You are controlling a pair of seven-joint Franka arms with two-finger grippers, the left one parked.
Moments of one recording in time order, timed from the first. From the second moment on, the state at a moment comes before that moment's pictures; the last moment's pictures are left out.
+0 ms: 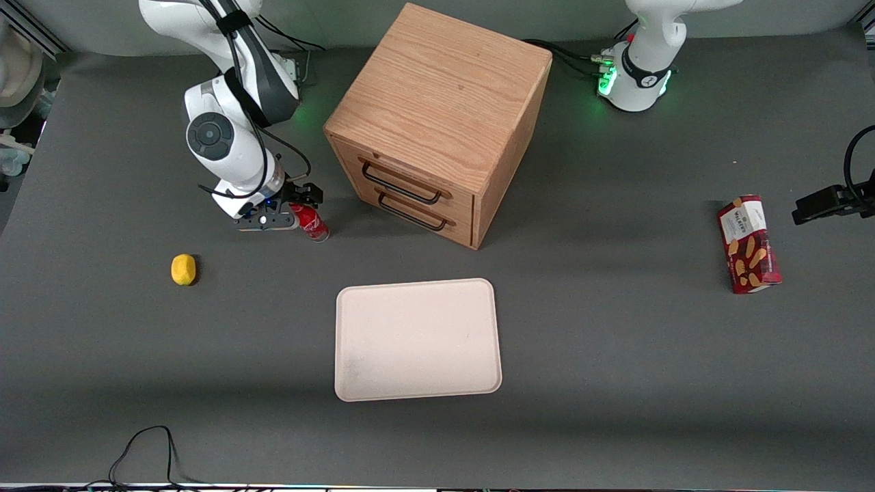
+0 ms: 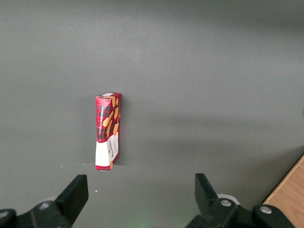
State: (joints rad) arm 0.22 -0.01 0.18 -2.36 0.05 2.22 0.37
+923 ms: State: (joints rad) arm 0.22 -0.01 0.18 -2.37 0.05 2.24 0.37
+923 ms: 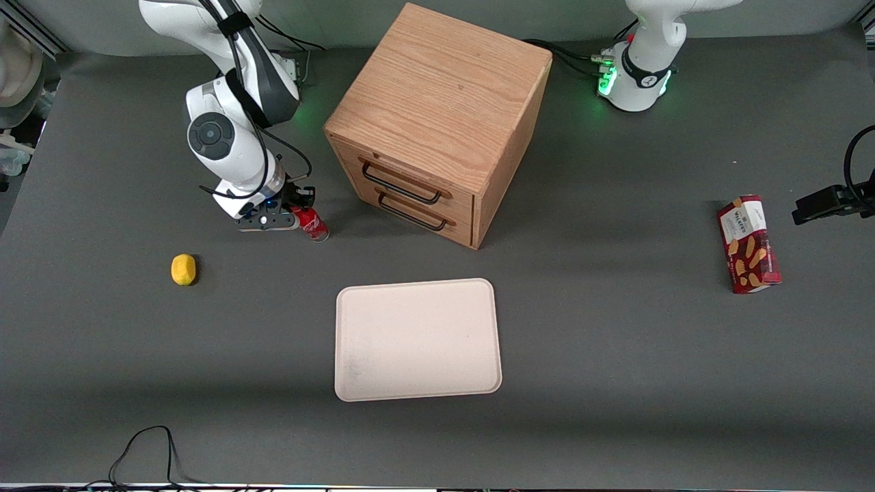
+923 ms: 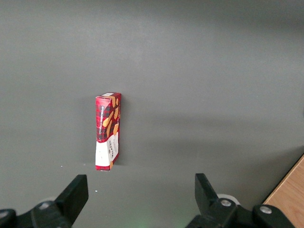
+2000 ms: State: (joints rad) arm 0.21 0.04 0.16 -1.82 0.05 1.76 0.36
